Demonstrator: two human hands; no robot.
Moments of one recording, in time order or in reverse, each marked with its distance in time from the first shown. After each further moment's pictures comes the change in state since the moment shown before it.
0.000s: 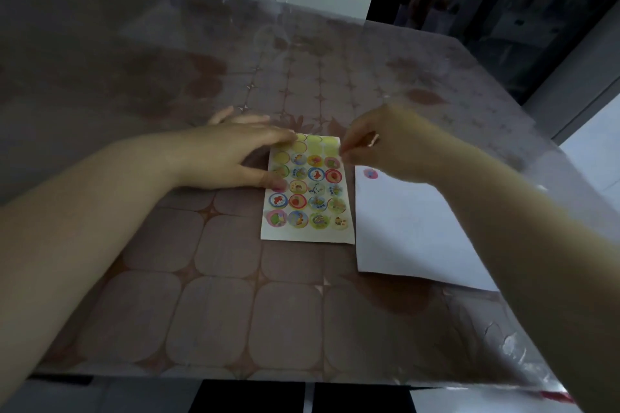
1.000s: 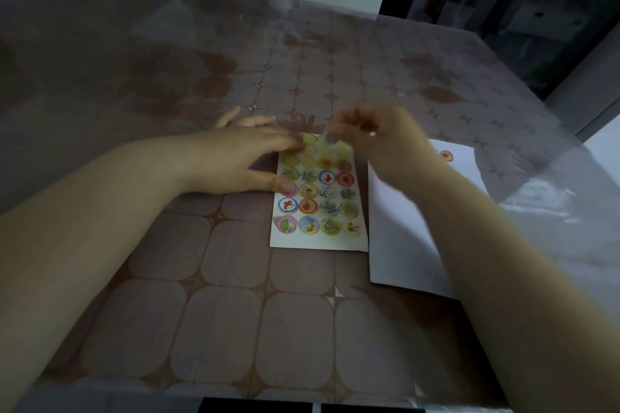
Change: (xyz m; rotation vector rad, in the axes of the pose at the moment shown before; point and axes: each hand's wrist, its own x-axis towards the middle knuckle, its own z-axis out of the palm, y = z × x) left_hand -0.001 0.001 -0.001 0.025 -0.044 -0.043; right_hand 0.018 -0.003 0.031 0.484 0.272 -0.025
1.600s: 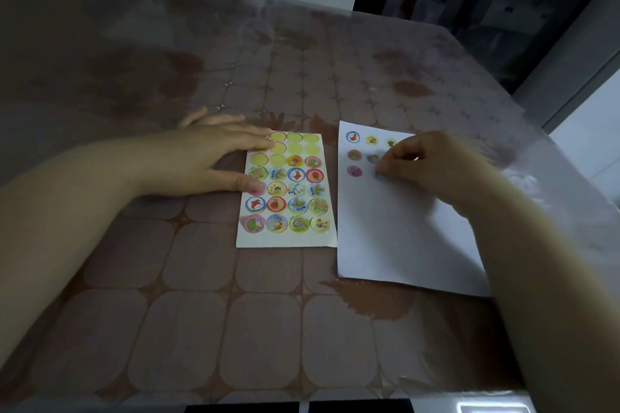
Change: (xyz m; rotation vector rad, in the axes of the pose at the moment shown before) left_hand 0.021 -0.036 0.022 0.057 0.093 0.092; right_hand -0.034 0.045 -0.059 -0.143 -0.009 0.329
